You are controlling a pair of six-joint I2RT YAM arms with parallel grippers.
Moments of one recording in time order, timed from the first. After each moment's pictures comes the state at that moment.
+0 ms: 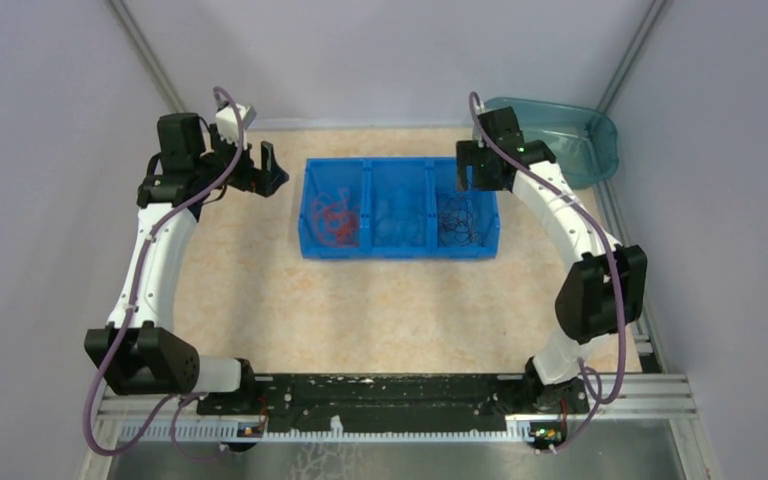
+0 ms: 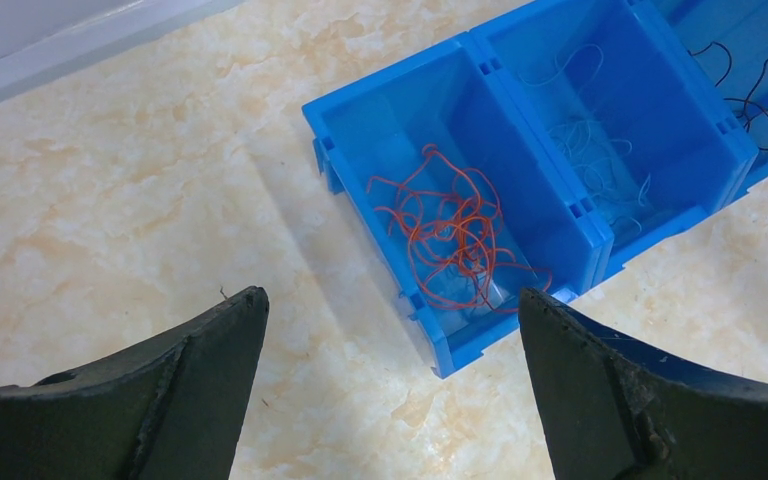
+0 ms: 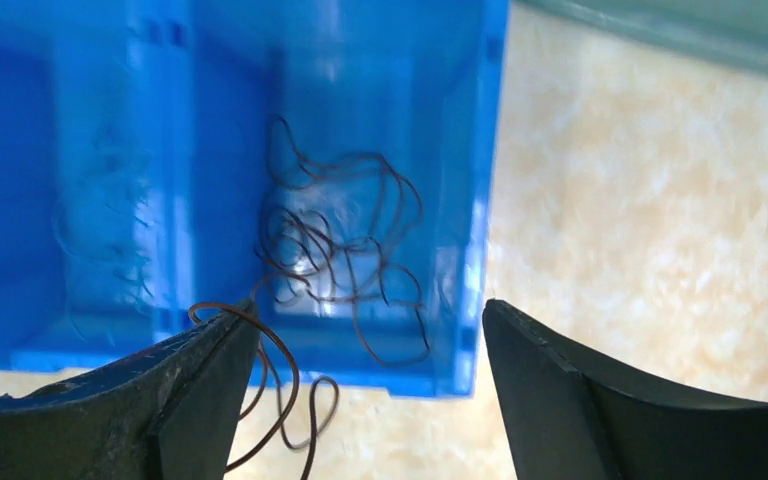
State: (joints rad) left arm 0.01 1.36 1.41 -0.58 0.49 0.20; right arm 0.32 1.65 1.56 -0.73 0.18 0.19
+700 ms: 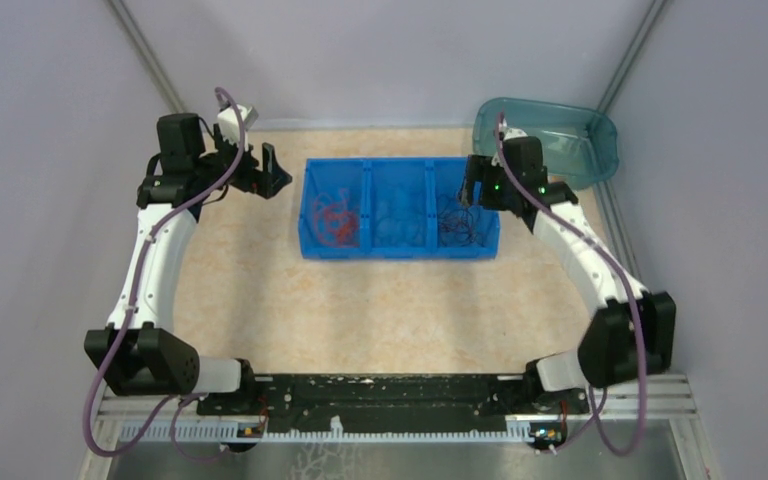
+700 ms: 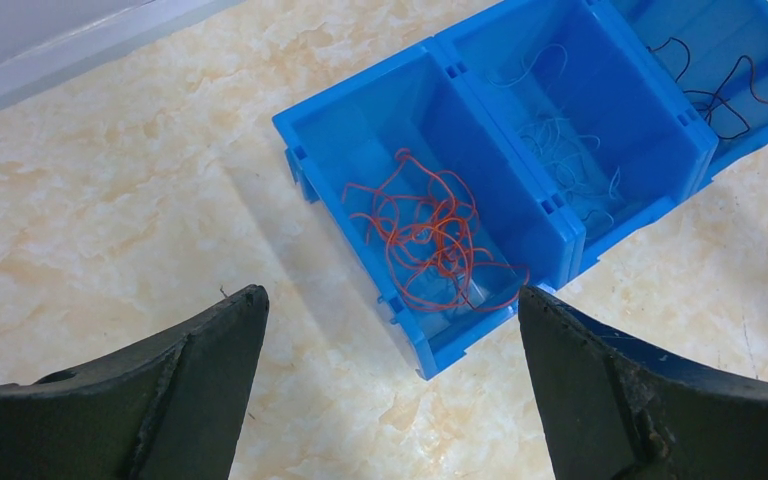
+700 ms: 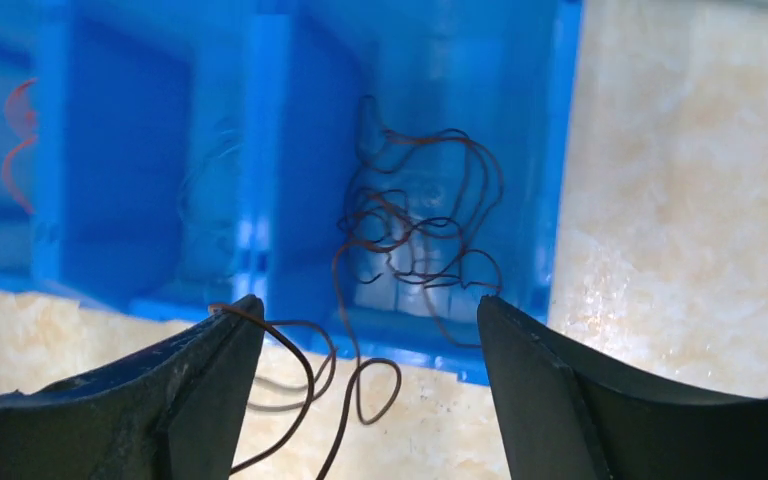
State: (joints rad) left arm 0.01 1.36 1.41 -0.58 0.55 0.21; right arm 0.20 1.50 1.30 -0.61 -0.12 0.33
